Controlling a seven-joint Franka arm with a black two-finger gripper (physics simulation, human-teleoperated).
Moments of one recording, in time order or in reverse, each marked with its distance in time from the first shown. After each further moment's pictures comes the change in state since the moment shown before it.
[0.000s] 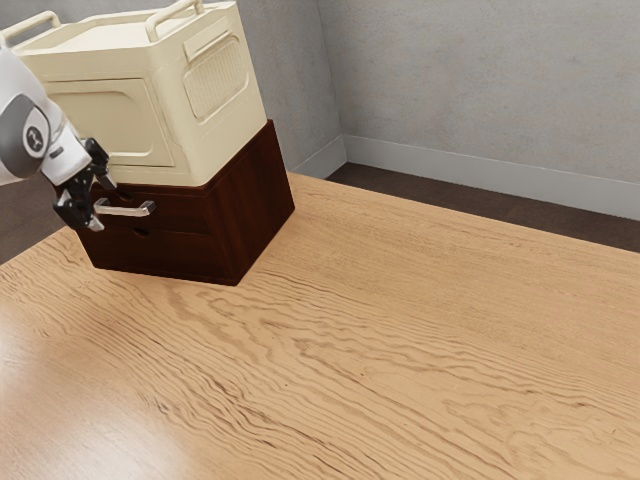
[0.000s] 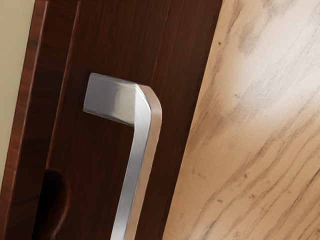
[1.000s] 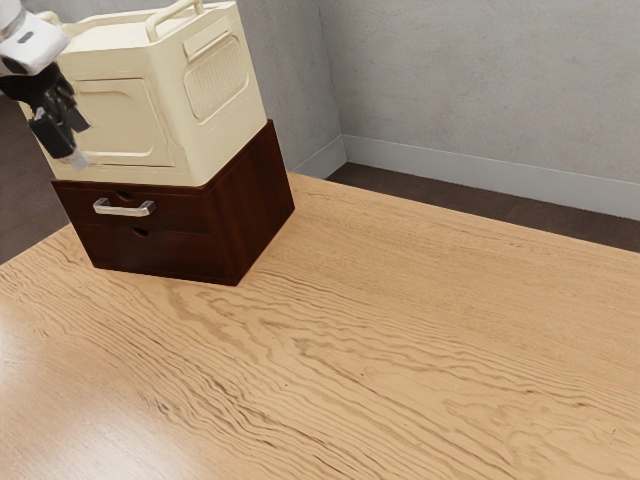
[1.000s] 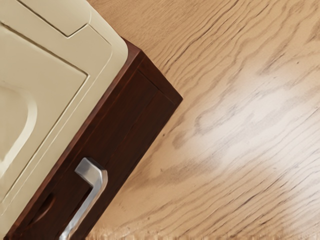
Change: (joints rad) arm -0.070 -0.079 -0.014 0.346 0.009 -0.519 -0.482
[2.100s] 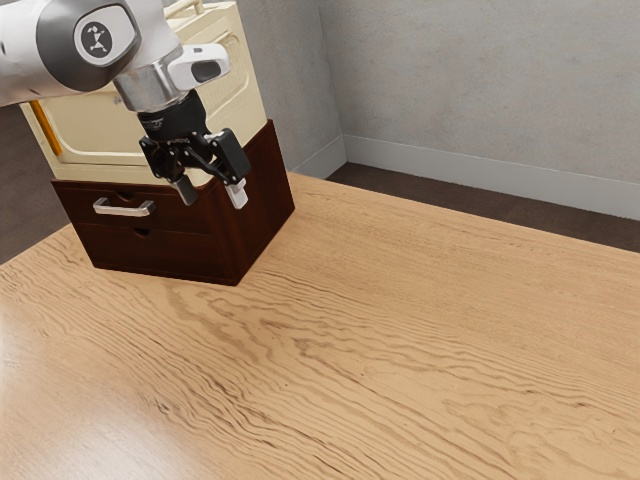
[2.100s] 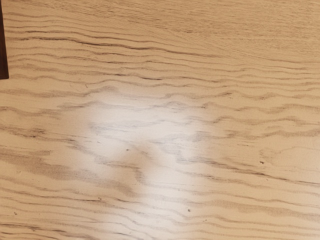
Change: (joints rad) arm -0.031 -0.025 -0.353 -0.135 0.007 -0.092 -1.194
